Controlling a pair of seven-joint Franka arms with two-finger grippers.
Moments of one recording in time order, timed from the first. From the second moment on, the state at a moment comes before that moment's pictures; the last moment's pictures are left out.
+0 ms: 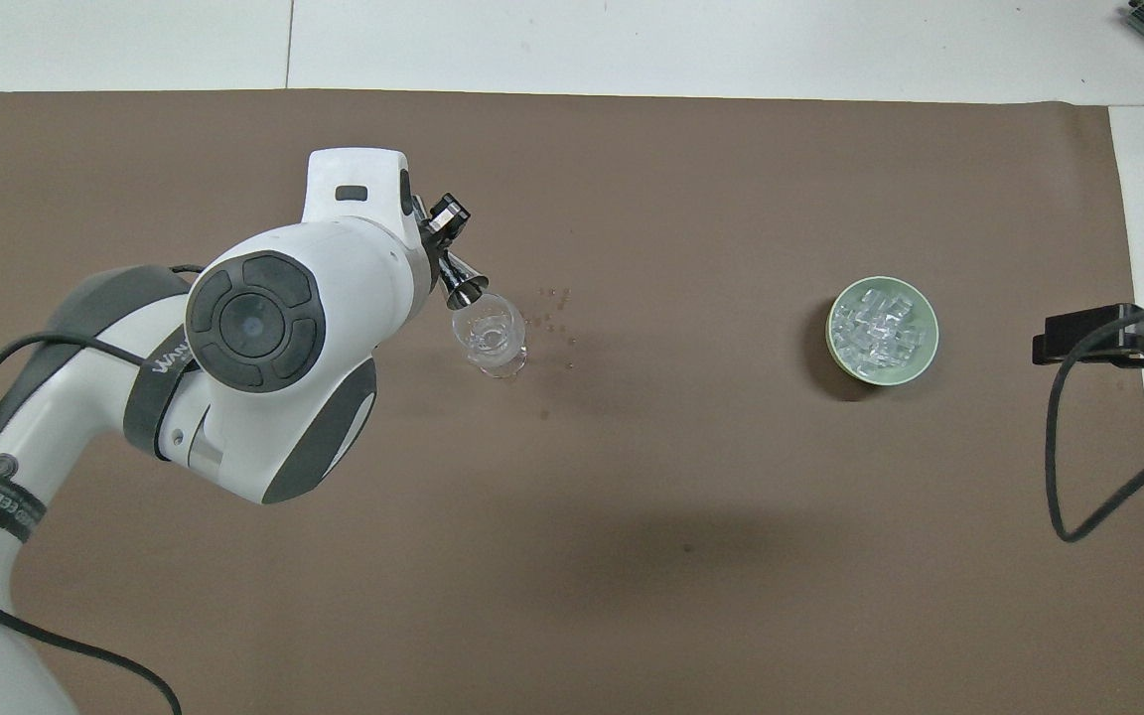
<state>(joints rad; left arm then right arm) -0.36 0.18 -0.14 -1.81 0.18 2.41 -1.30 -0.02 -0.11 0.03 -1.62 0.02 1.56 0.13</state>
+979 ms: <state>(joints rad) -0.36 0.18 -0.14 -1.82 0.22 2.41 -1.30 -0.02 -0.11 0.03 -1.62 0.02 1.56 0.13</state>
